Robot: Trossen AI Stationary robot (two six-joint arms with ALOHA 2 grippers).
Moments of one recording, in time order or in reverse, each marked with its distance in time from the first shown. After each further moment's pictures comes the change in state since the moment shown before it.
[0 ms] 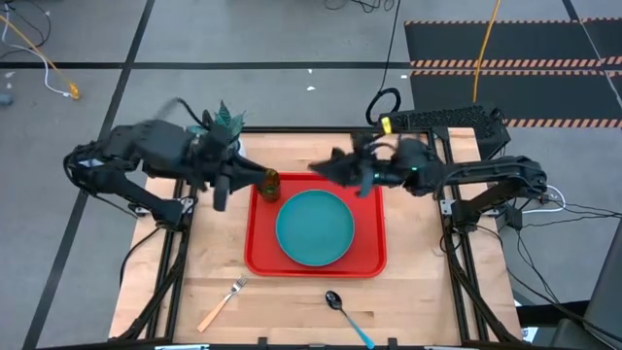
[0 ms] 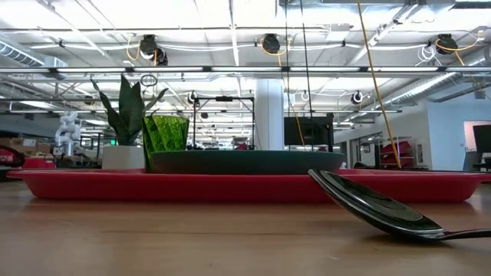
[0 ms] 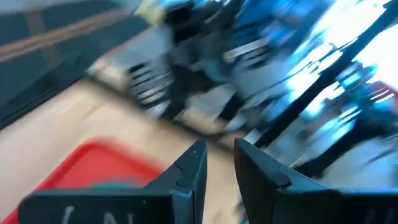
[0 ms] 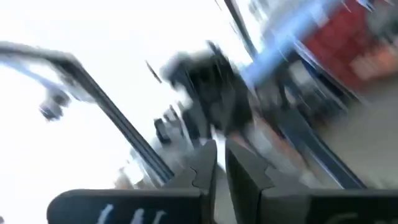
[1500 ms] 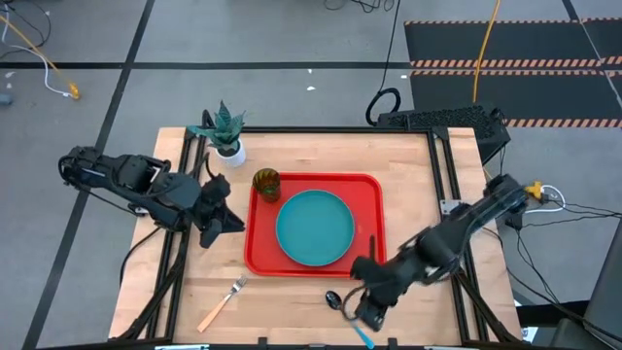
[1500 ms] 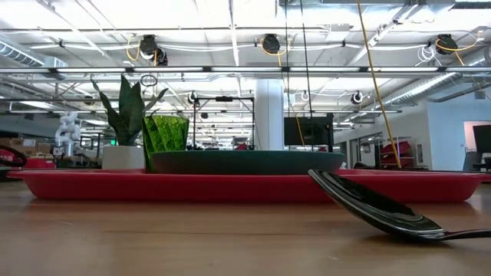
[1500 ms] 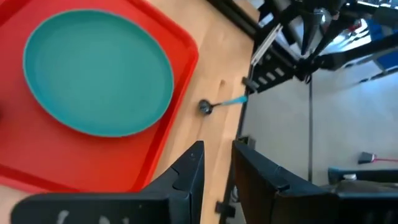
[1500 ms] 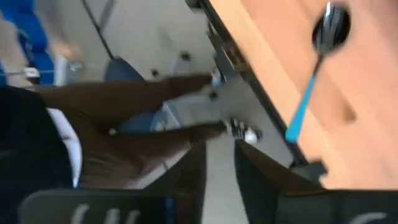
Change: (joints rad) left arm -0.150 -0.257 -0.551 -0.111 0.175 -0.289; right arm 0.577 0.267 0.535 -1.586 -0.167 0.485
